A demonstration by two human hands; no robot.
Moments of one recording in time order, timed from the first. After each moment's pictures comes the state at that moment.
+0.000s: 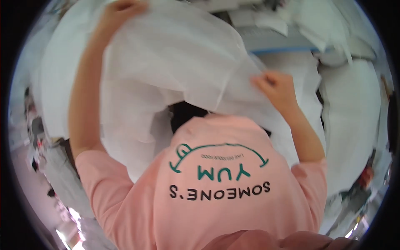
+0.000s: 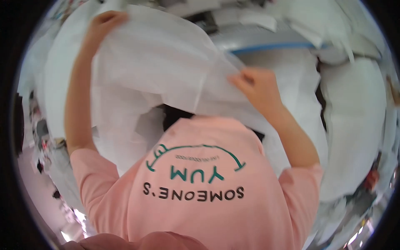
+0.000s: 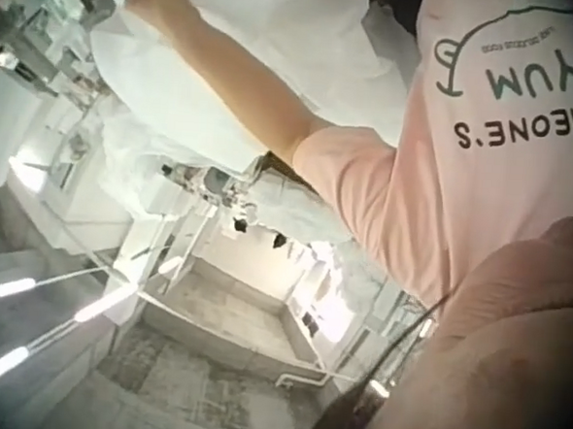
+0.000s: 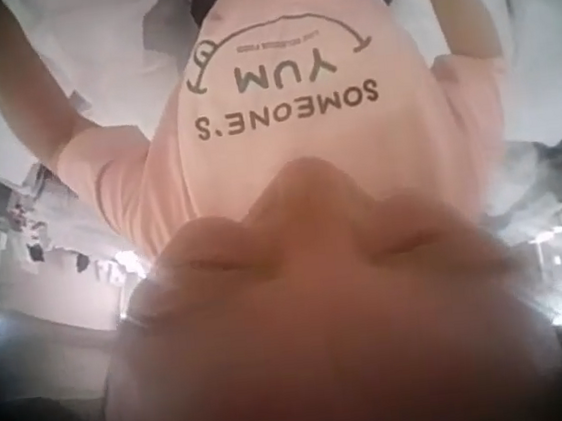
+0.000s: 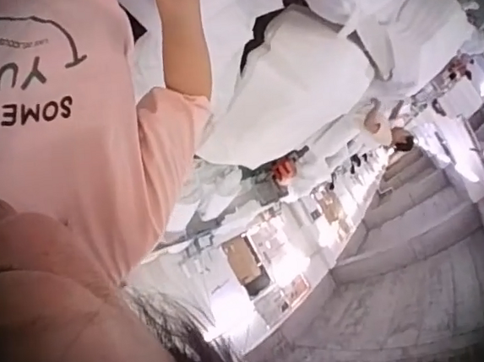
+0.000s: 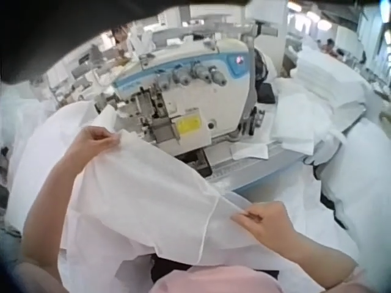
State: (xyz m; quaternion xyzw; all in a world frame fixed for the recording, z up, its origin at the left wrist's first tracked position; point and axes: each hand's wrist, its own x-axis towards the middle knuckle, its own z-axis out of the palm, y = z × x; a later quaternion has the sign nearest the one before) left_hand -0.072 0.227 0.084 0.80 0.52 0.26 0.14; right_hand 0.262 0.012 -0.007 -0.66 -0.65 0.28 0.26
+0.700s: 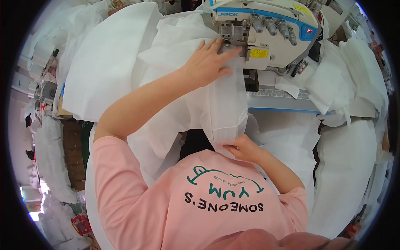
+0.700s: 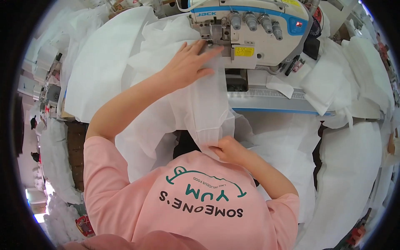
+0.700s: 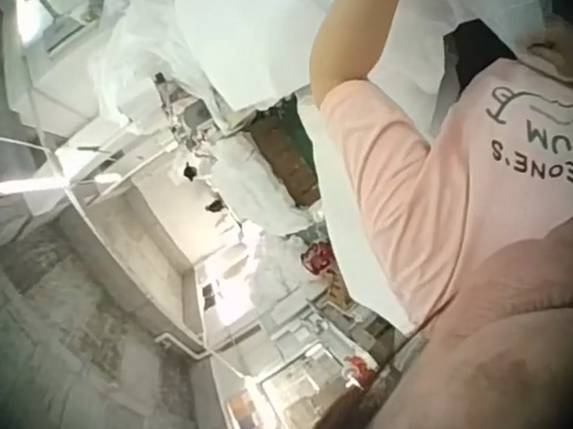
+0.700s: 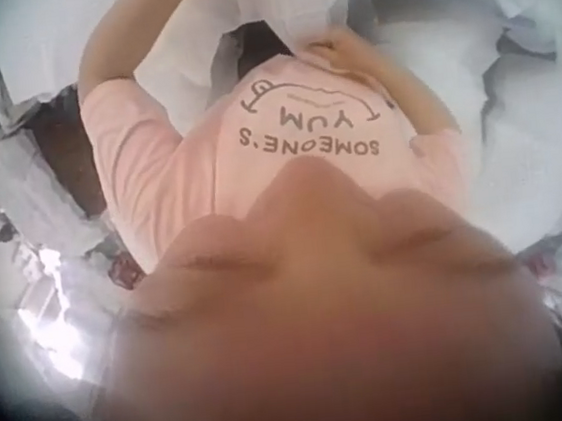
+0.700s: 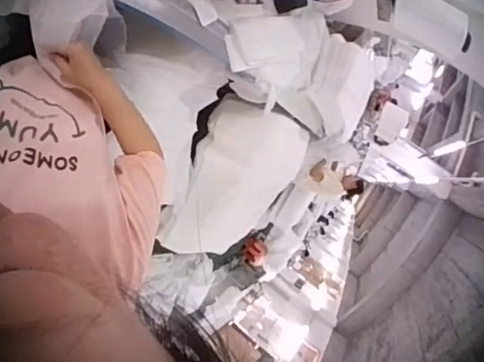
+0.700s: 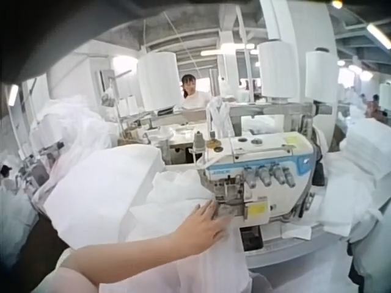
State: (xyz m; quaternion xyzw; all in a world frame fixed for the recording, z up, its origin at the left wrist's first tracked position) left_hand -0.044 0.126 0.144 0.91 0.38 0.15 -0.10; right_hand 0.150 -0.035 0.032 -0.33 -0.77 0.50 0.23
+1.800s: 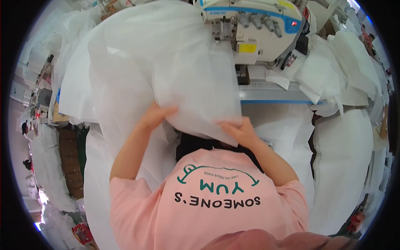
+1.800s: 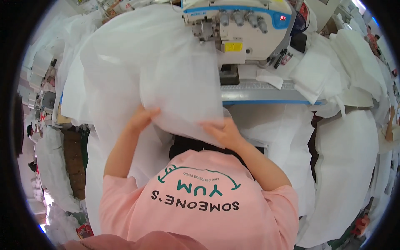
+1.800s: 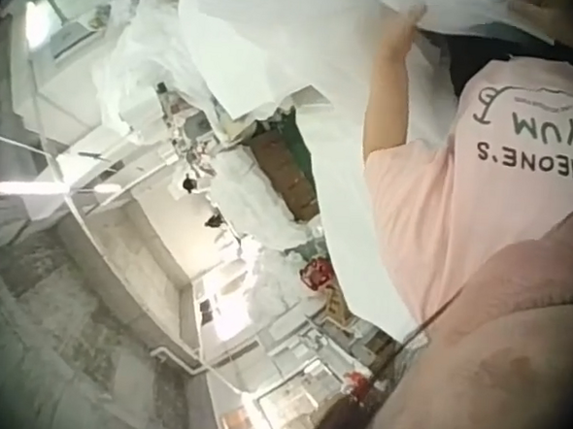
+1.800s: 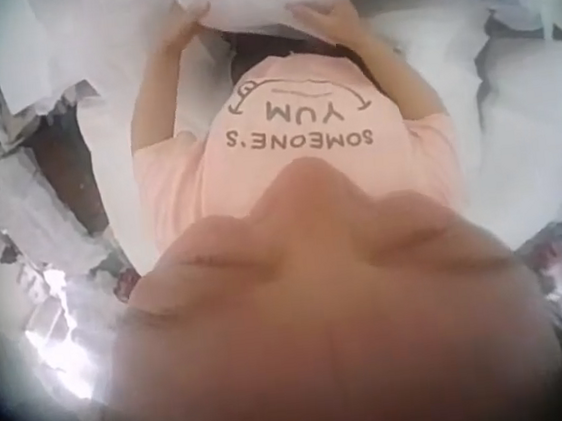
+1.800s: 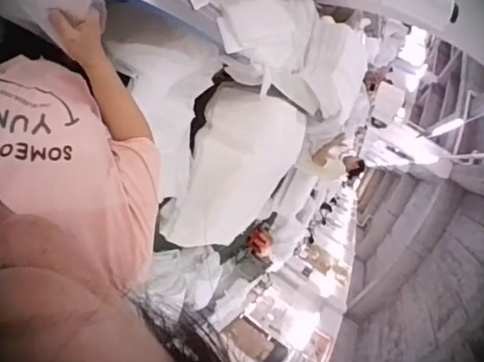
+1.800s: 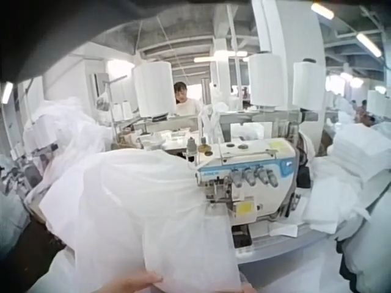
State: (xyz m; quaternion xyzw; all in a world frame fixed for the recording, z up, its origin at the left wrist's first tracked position) left_hand -0.155 -0.026 0.073 0.47 0.47 0.41 0.63; right_hand 0.132 -0.074 0.053 -0.40 -0.56 0.58 0.44
